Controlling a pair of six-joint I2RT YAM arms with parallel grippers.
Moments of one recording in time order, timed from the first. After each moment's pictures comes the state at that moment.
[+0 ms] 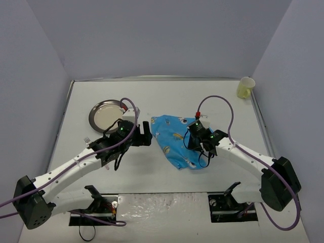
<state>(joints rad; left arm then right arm) -0.78 1.08 0.85 -0.36 -0.26 -0.55 0.65 1.30 0.77 -0.51 0.24 0.75</state>
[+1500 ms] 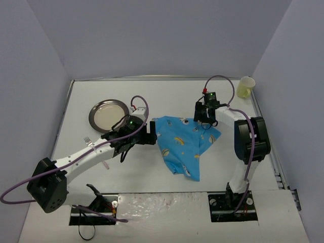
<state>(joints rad) -0.71 1.30 0.87 -0.26 -0.11 -0.52 0.20 1.87 1.16 -0.25 -0.04 0.31</state>
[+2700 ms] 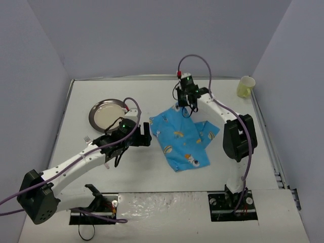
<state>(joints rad) -0.71 1.14 0.82 -0.34 -0.17 -0.52 0.44 1.96 1.61 -0.45 0.11 0.22</state>
